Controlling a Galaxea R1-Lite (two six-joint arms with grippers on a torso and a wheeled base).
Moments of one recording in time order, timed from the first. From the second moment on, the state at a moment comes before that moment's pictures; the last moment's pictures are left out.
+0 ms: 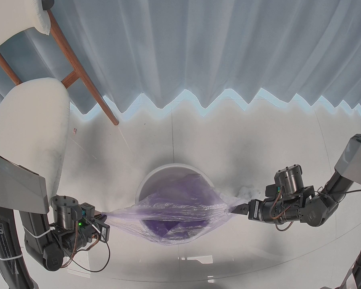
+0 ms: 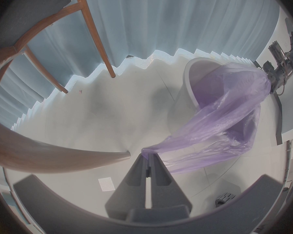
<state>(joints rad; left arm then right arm) -0.27 2.17 -0.14 -1.48 0.09 0.12 0.24 2.09 -0.66 -0.61 0.28 0.54</state>
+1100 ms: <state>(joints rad) -0.62 1.98 -0.07 -1.50 0.06 -0.28 0.50 1.86 -0.60 -0.69 0.29 0.79</state>
